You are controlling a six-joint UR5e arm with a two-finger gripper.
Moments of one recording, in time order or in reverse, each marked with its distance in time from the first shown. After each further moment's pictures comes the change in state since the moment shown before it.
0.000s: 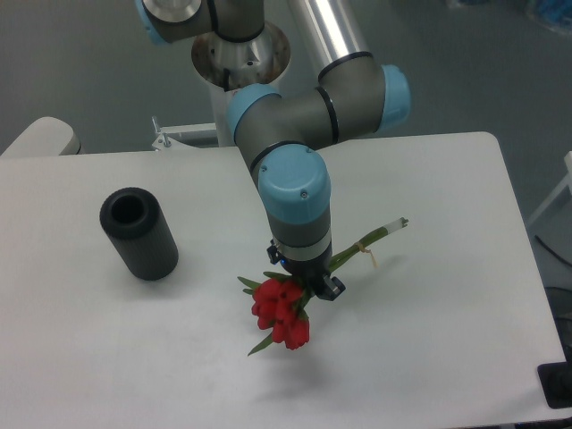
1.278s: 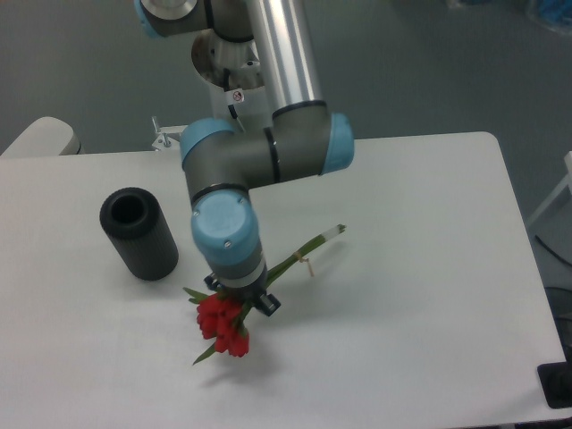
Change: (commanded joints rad) arm -0.172 -0.127 -0.025 0.034 -0.020 -0.239
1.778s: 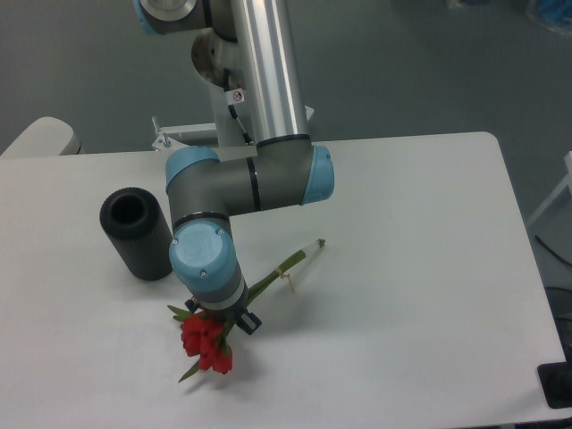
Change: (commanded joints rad) arm -0.002 -0.045 0.054 0.015 -0.023 -0.005
